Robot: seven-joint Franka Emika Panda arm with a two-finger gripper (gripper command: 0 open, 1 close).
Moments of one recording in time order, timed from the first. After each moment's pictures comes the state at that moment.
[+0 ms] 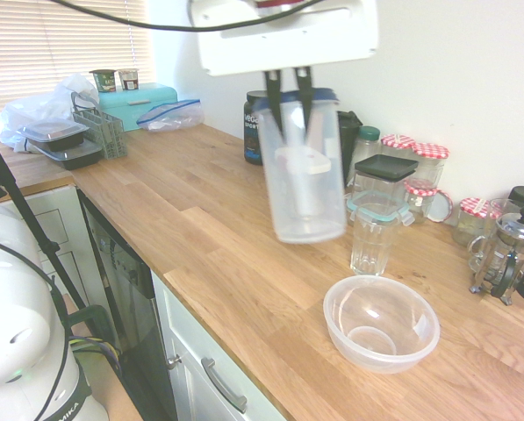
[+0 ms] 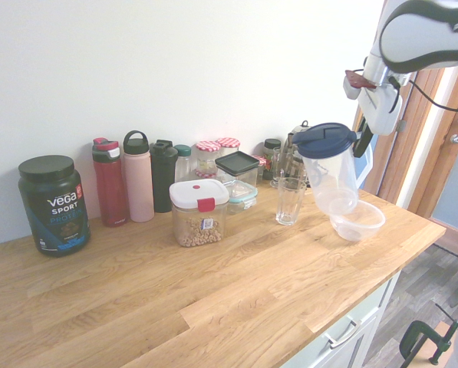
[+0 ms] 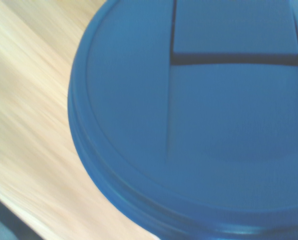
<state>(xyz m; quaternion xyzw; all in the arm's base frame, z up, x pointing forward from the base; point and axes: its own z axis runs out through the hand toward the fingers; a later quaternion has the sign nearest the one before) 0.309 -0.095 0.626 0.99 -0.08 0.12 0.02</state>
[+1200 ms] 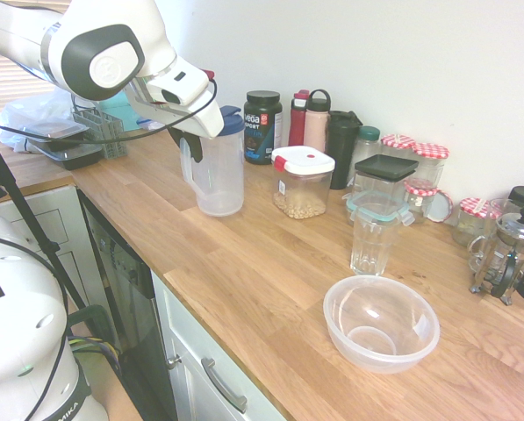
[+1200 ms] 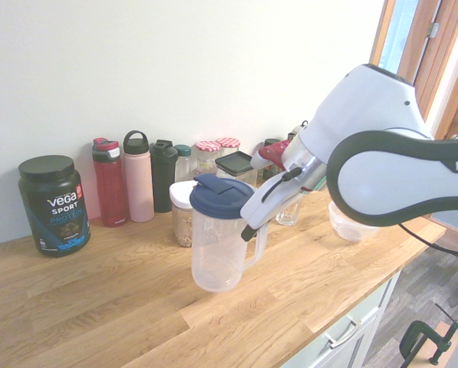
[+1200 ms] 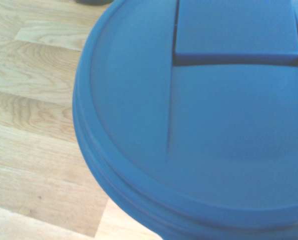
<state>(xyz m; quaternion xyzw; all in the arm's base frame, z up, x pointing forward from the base) 0.318 0.149 0.472 0.93 -0.27 0.20 -0.14</state>
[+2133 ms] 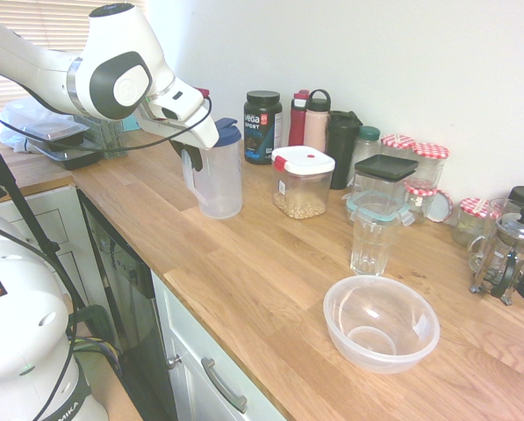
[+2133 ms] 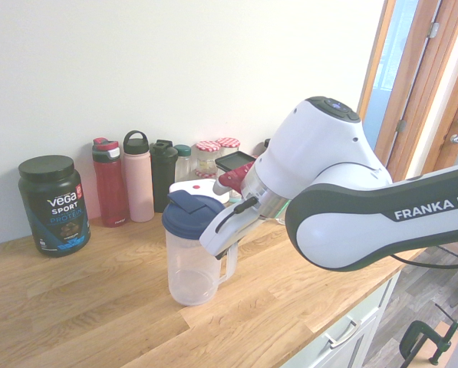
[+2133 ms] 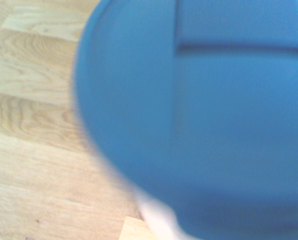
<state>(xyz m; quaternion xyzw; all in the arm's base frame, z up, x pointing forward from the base) 0.342 0.191 0.439 0.93 -0.28 0.21 -0.12</state>
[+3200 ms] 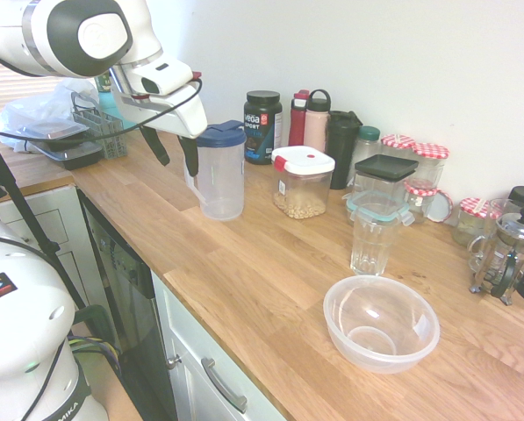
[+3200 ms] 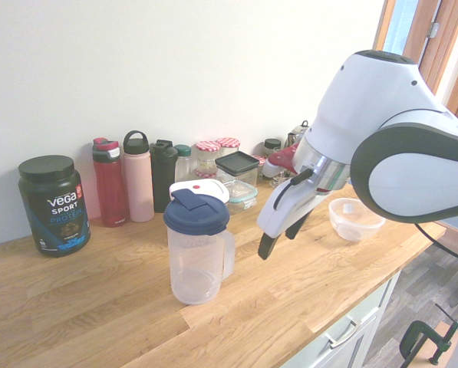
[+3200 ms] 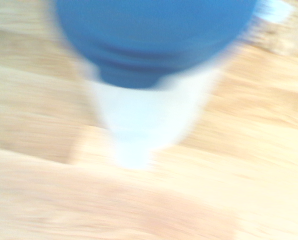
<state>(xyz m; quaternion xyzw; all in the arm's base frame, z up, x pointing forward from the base) 0.290 0.121 0.489 0.93 -0.33 0.15 -0.05</state>
